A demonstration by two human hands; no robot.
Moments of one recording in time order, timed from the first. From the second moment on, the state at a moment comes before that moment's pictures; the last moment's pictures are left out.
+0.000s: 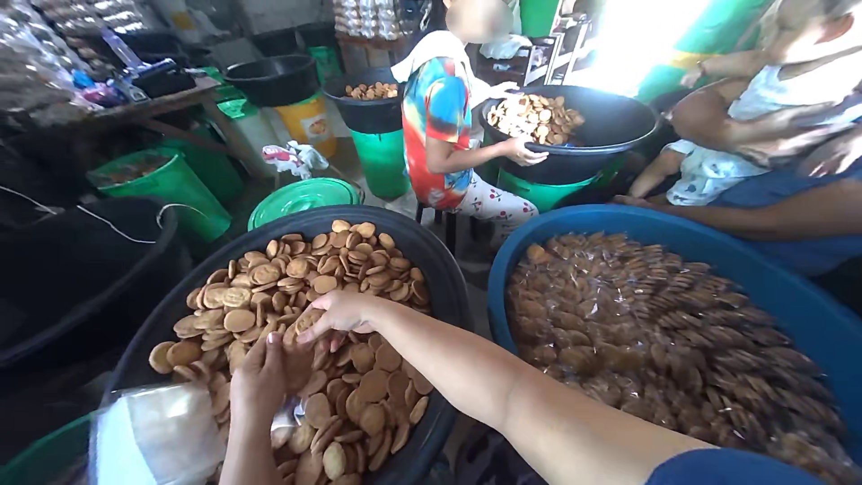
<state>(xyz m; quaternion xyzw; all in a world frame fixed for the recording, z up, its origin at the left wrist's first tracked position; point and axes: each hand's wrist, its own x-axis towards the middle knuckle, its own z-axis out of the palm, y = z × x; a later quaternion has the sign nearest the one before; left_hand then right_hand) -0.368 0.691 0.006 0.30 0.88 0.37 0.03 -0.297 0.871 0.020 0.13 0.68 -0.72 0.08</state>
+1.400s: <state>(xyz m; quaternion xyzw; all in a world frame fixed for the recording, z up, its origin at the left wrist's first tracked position) -0.384 0.689 0.001 0.17 0.85 0.49 0.06 -0.294 0.820 0.004 0.08 0.80 -0.53 -0.28</state>
